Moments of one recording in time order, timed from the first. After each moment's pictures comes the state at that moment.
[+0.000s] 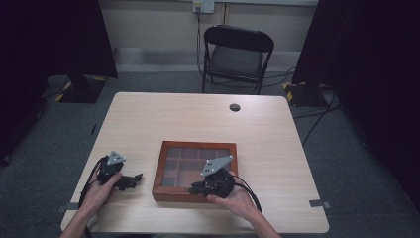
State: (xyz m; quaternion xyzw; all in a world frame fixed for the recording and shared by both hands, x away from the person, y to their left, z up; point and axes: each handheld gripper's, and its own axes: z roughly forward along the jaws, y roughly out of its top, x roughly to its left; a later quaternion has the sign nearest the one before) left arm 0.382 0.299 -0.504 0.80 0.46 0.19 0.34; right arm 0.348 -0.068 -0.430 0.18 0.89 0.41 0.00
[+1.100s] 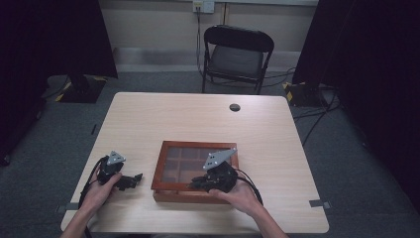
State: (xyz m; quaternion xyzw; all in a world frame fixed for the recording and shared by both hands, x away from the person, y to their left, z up) left arm 0.382 0.299 -0.504 0.80 0.46 0.19 0.34; right arm 0.354 -0.072 -0.406 0.17 0.89 0.43 0.00
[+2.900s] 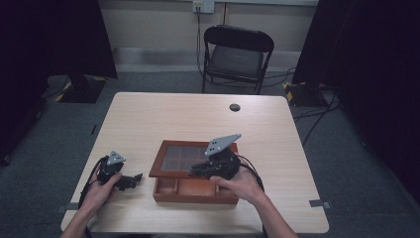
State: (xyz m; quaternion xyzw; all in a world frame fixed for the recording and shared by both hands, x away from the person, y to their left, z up) left arm 0.382 0.299 -0.504 0.80 0.46 0.19 0.34; right arm 0.369 -0.074 -0.365 0.16 0.88 0.44 0.02
